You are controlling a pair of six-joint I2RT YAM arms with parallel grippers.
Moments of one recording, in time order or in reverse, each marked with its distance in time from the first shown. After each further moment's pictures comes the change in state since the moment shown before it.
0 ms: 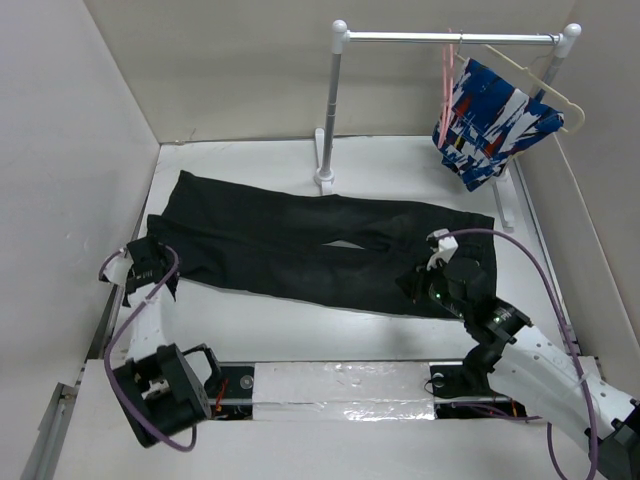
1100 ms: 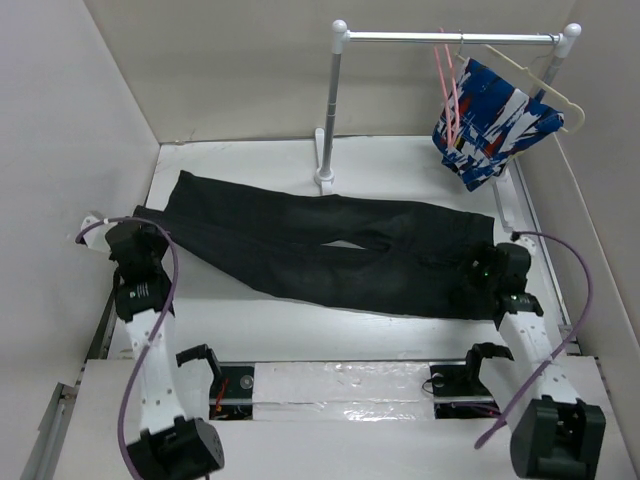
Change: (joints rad) left arm -0.044 -0.241 0.172 0.137 0.150 0.142; right arm -0.730 0.154 -0.031 -0.039 0.066 0.106
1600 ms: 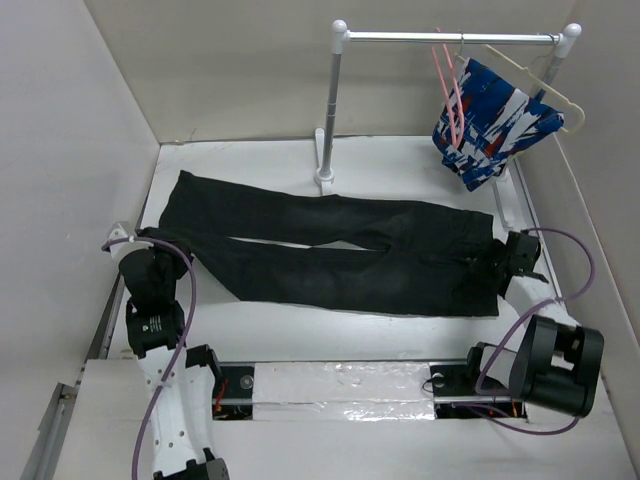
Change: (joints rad) left arm -0.049 -0.272 -0.150 -0.029 0.247 0.088; right arm -0.220 0.378 0.090 0.065 -0.093 -0.032
